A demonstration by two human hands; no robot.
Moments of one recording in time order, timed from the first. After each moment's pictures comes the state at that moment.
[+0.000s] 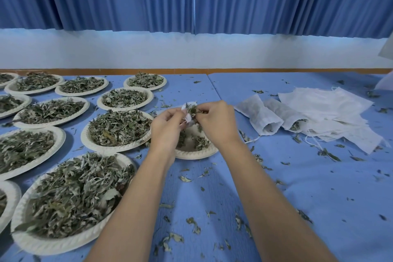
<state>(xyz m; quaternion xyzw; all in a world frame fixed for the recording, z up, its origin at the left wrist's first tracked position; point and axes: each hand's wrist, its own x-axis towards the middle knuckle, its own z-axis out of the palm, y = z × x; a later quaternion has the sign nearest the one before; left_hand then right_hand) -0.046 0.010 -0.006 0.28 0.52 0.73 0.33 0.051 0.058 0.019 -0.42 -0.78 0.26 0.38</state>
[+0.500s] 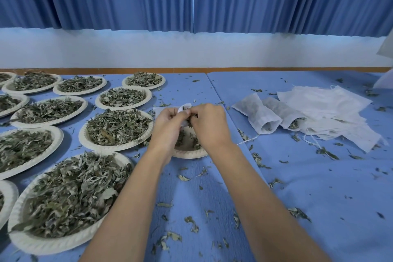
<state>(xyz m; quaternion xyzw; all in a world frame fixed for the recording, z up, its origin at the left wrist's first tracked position) -0.047 0.011 -0.009 0.32 0.56 0.68 0.35 0.041 0.054 0.015 -0.43 -0.83 0.16 0.31</state>
